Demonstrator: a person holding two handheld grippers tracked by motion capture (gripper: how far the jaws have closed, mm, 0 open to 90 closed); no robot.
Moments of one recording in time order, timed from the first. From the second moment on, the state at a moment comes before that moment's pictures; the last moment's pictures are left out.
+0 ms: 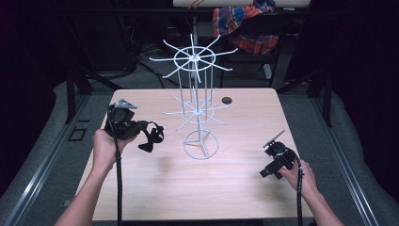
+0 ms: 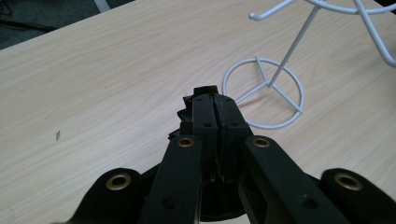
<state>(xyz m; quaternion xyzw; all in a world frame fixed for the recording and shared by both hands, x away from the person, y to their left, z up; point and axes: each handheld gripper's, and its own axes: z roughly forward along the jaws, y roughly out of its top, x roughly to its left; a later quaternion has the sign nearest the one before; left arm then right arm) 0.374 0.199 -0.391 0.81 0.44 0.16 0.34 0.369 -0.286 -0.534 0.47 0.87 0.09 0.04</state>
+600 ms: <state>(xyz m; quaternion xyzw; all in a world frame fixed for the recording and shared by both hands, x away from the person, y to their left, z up) 0.385 0.190 -0.374 0.81 0.44 0.17 0.34 0.369 -0.287 -0.534 0.47 0.87 0.09 0.03</state>
